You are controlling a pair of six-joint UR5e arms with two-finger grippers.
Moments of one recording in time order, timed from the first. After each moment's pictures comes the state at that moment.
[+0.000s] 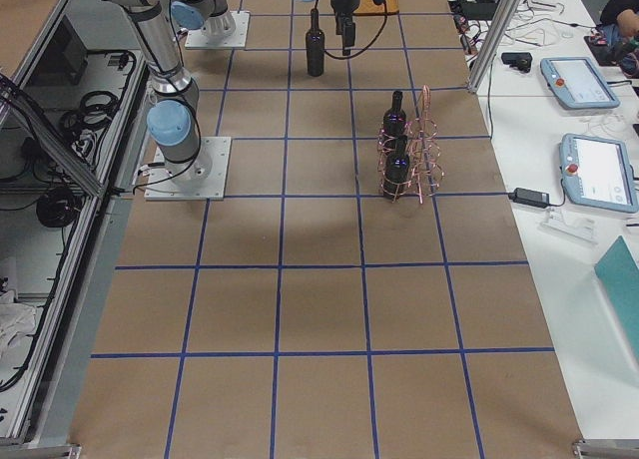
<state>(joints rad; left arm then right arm) -1.89 -1.73 -1.59 -1.38 1.60 -0.39 1.65 -1.56 1.54 -1.59 -1.56 -0.08</state>
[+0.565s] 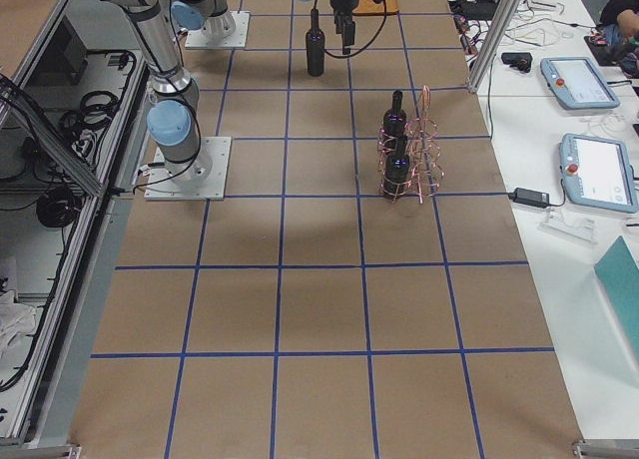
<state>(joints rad) -1.88 -1.72 -1.63 -1.35 1.60 -0.34 1.65 -1.56 1.54 -1.59 -1.56 -0.08</state>
